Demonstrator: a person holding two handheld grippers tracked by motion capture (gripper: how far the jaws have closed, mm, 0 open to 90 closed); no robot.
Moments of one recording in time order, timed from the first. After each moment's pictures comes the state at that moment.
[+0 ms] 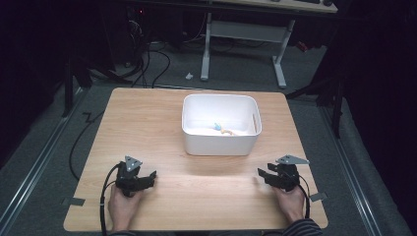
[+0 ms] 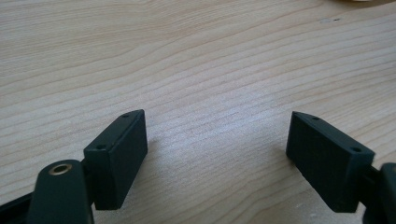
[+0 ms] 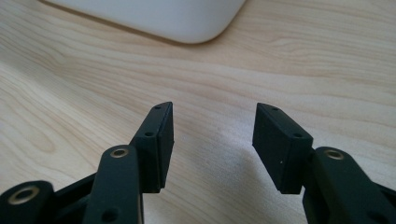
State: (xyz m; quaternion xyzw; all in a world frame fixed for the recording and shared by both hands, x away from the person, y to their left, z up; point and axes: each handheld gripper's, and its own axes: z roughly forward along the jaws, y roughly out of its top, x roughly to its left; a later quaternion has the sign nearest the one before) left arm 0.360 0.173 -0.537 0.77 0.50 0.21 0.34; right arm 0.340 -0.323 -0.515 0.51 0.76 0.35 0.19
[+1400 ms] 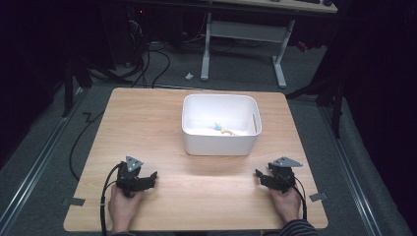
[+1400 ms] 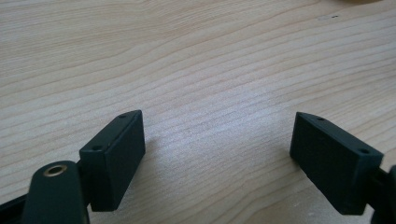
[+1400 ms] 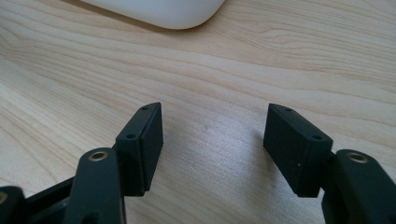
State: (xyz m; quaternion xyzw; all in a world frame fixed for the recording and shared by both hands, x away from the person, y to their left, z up) left arm 0.360 0.171 -0.537 0.77 0.49 0.21 0.34; right arm 0.343 -0.316 -0.530 0.51 0.76 0.32 0.23
